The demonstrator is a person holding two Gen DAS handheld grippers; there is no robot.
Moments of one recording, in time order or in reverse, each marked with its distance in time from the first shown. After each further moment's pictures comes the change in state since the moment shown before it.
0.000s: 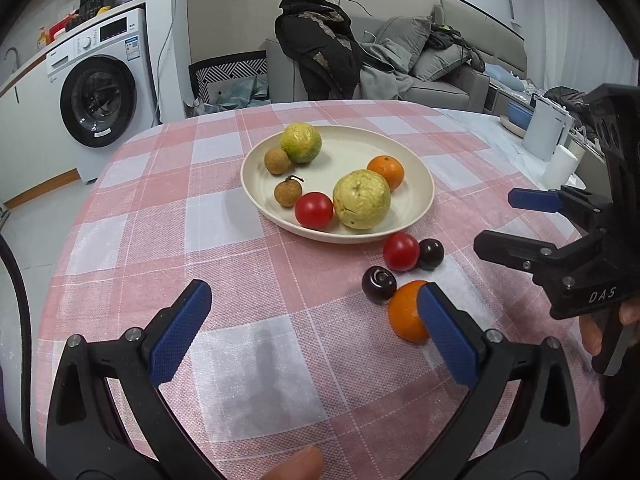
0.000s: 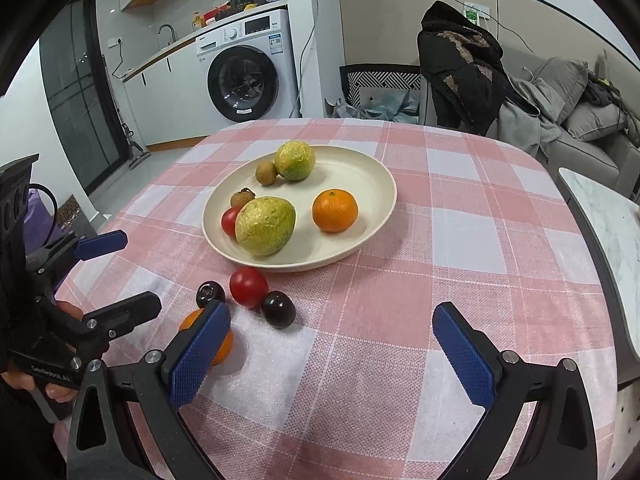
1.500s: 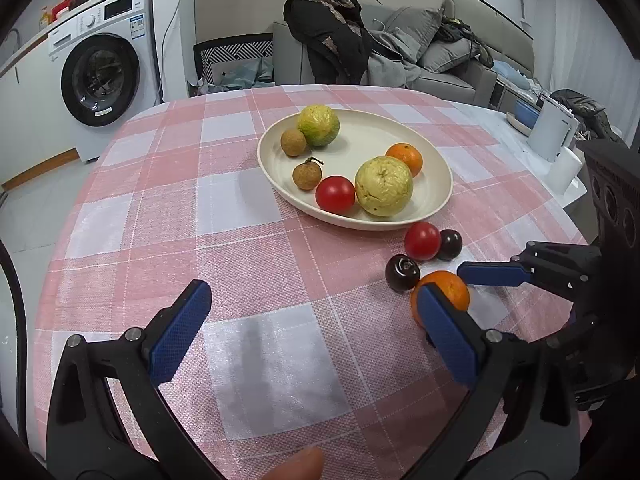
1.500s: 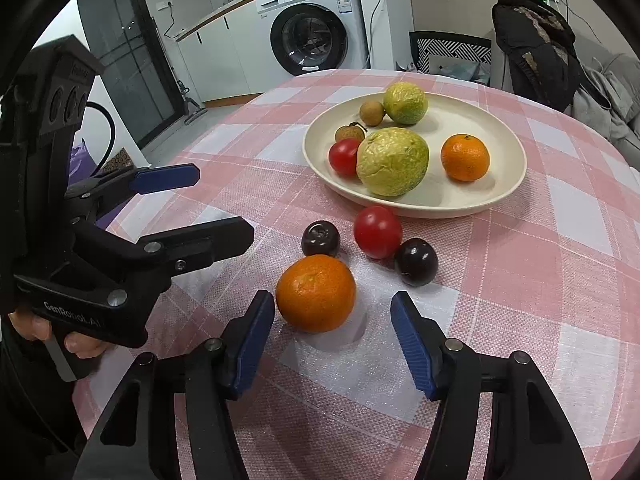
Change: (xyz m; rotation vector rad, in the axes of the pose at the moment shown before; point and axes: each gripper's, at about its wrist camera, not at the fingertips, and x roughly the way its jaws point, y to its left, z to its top) left arm 0.011 0.023 0.002 -0.042 0.060 -0.006; right arm 0.029 0.063 -0.024 -0.106 0.139 0.206
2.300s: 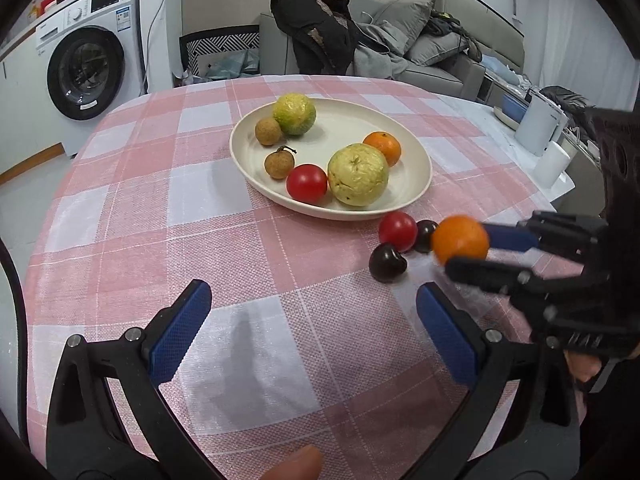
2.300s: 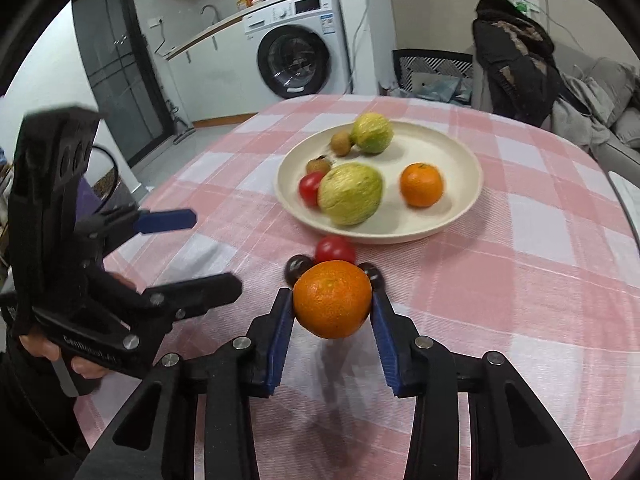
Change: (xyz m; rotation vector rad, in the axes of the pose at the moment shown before) left arm 0.007 -0.012 -0.004 0.000 0.029 -0.055; right arm -0.032 -0.023 0.006 0.037 -0.083 -0.052
